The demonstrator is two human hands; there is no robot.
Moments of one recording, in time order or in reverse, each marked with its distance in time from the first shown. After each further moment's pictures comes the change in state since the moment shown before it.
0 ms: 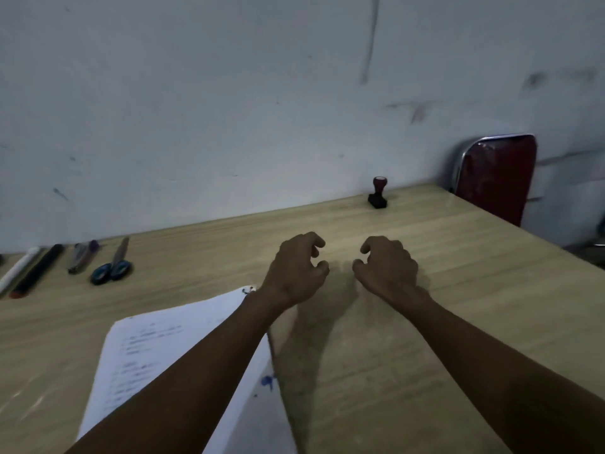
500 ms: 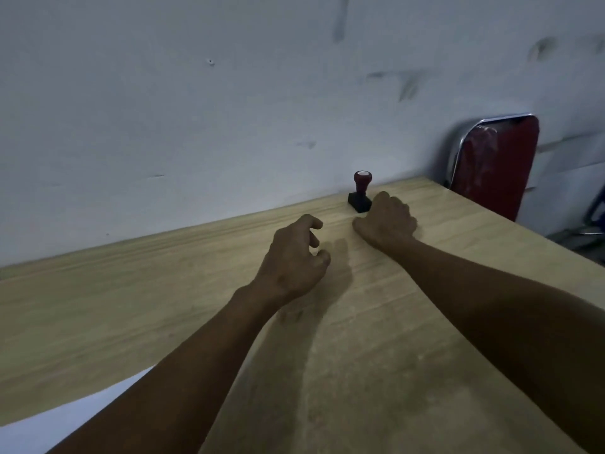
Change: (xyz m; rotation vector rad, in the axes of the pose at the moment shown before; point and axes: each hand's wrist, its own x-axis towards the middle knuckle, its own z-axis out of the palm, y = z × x) left_hand 0.120 -0.019 0.077 -0.140 -0.092 -0.016; right_hand 0.196 0.058 0.038 -0.113 0.039 0.249
